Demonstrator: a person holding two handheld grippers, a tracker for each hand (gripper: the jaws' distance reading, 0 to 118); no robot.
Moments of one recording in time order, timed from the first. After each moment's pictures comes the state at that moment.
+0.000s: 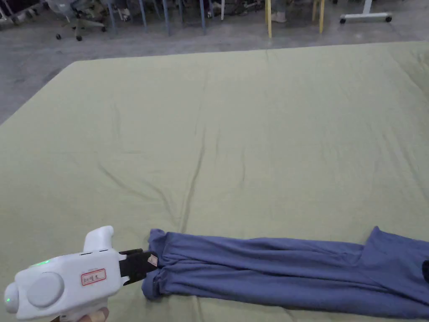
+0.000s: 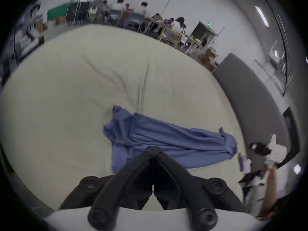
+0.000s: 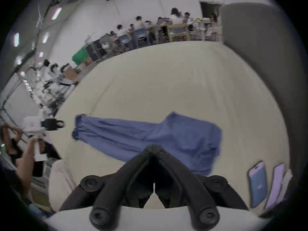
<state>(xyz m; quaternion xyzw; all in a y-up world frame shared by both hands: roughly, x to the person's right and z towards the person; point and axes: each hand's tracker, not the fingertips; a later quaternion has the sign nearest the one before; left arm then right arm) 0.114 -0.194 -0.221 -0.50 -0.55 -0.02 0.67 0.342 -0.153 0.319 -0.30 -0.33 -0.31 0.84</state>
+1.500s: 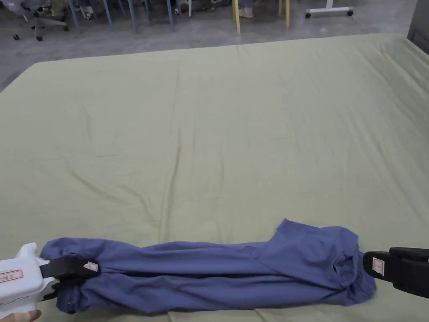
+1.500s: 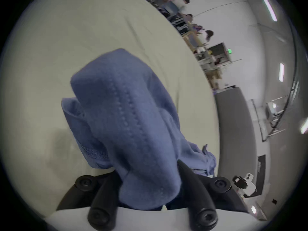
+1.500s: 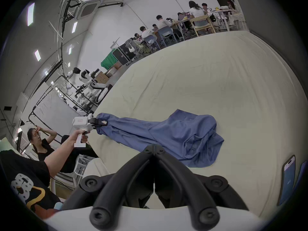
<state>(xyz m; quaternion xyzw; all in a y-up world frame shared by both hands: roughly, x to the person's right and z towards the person) 0.096 -0.223 -0.329 -0.62 -0.46 0.06 0.64 0.324 -0.147 0.300 -0.25 -0.22 -0.36 0.87</state>
